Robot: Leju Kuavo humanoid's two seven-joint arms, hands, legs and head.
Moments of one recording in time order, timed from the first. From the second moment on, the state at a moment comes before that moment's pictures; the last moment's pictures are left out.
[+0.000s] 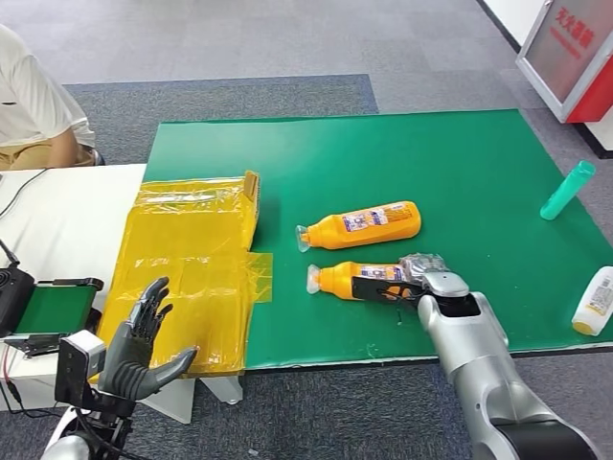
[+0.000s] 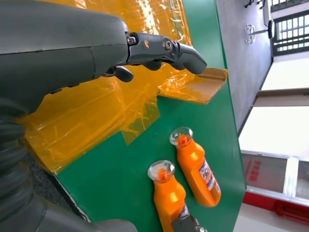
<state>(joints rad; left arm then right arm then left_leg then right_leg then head) 0.23 -0.18 0.02 -1.75 -0.12 -0.40 -0.18 -0.59 0.08 0.08 -0.72 1.52 0.33 0.06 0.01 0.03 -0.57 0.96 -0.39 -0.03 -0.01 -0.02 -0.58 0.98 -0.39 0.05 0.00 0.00</state>
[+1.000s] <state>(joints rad) 0.24 -0.20 0.01 -1.78 -0.04 -0.35 -0.16 -0.17 0.18 0.14 -1.45 0.57 0.21 -0.22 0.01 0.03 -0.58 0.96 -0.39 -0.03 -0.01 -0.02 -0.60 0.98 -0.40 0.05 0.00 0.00</state>
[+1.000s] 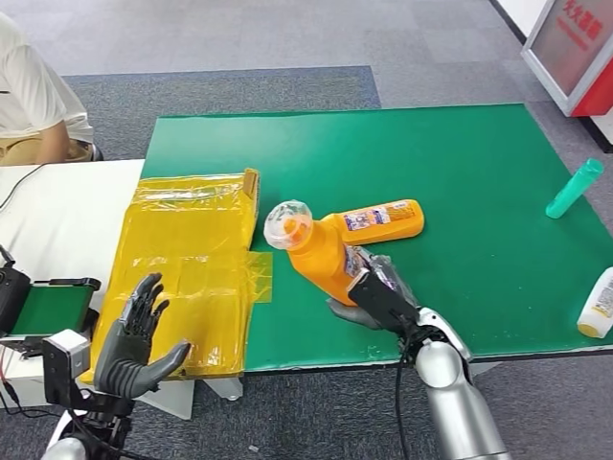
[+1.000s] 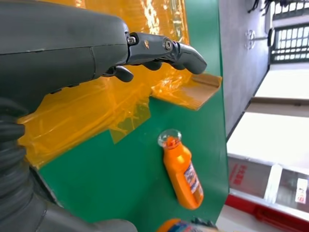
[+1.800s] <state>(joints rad) -0.02 -0.19 -0.31 -1.81 0.17 -0.36 -0.06 -0.16 0.20 0.37 -1.61 0.47 0.00 -0.35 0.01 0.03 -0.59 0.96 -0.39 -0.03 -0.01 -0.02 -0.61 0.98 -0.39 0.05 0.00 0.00</state>
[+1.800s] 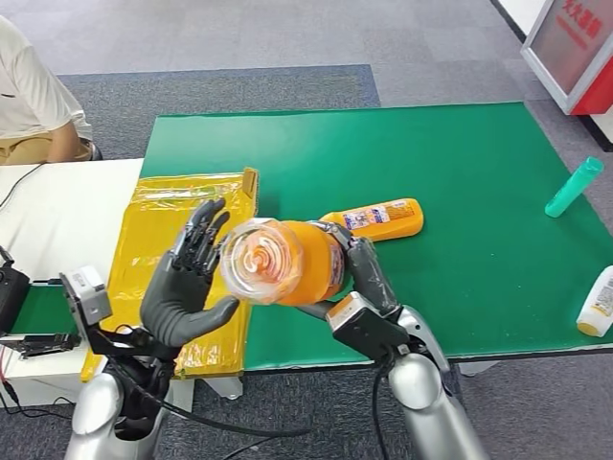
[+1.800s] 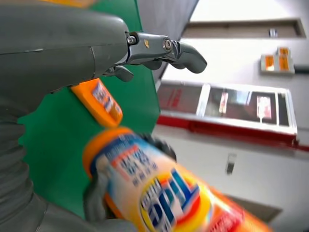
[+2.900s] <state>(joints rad) -0.13 -0.13 -0.51 -1.71 -0.19 -0.27 -0.04 -0.24 0.19 0.46 -1.42 0.53 0.03 -0.25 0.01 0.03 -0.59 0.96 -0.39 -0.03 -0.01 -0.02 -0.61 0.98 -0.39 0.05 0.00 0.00</state>
